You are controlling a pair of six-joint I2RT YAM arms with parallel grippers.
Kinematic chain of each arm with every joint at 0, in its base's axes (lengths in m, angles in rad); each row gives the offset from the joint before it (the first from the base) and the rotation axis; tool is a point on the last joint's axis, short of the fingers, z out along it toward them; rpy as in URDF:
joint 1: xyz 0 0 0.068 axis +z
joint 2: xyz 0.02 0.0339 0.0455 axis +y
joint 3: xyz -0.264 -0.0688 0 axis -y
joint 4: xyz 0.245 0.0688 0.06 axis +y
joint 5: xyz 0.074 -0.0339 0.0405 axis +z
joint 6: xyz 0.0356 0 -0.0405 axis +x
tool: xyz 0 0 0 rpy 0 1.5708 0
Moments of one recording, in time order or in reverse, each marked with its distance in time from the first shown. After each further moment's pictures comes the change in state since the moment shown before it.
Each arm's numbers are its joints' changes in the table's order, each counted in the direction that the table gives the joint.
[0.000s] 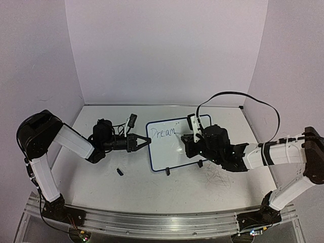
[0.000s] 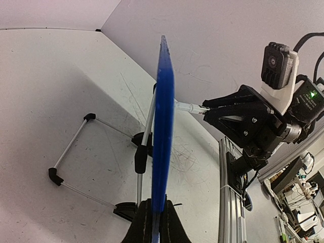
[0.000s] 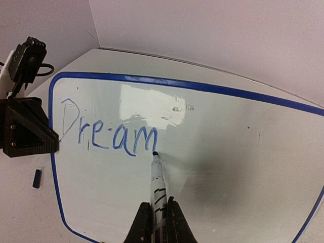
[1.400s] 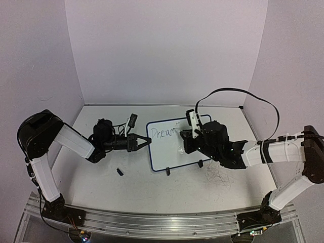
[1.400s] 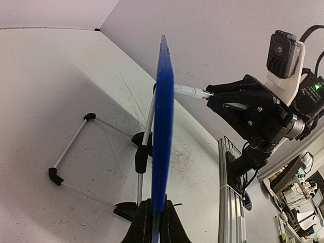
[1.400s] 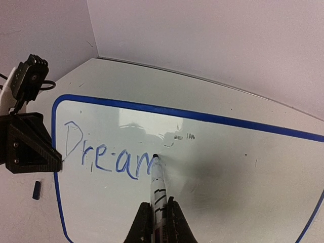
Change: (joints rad) left arm 0.001 0.008 0.008 0.000 -0.009 0.000; right arm -0.007 0.018 0.048 -0.010 -0.014 -0.031
